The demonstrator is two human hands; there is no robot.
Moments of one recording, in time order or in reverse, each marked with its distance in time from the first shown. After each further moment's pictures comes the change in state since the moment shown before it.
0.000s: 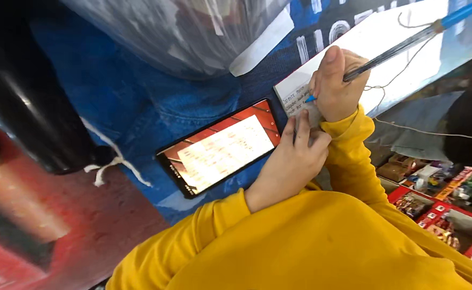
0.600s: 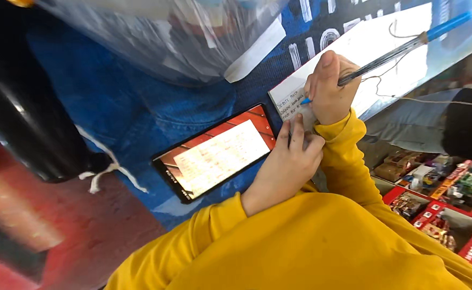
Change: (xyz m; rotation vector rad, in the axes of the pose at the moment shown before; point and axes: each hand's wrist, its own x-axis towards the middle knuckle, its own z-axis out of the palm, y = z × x) left_hand 0.000 -0.001 0.001 0.019 -0.011 0.002; right_hand 0.001 0.002 -0.001 0.063 0.020 0.033
